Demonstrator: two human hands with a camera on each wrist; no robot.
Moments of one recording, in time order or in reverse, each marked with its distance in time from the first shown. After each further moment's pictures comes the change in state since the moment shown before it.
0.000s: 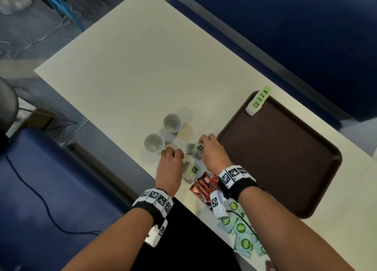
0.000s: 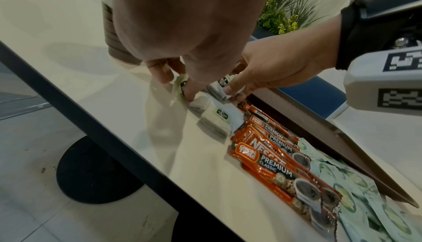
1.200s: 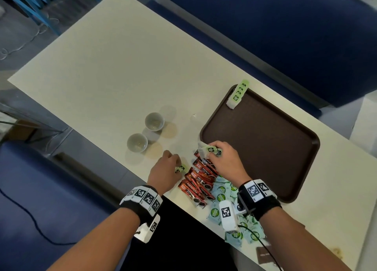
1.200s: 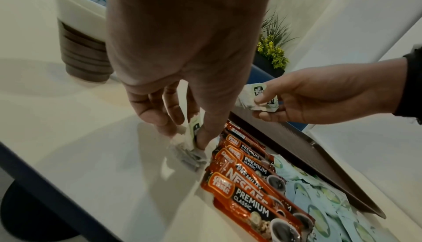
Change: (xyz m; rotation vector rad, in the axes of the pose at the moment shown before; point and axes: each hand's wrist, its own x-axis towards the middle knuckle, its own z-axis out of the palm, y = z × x) left_hand 0.000 0.018 -0.002 -0.017 -0.321 0.022; right_hand -0.070 0.064 -0.022 0.520 0.198 0.137
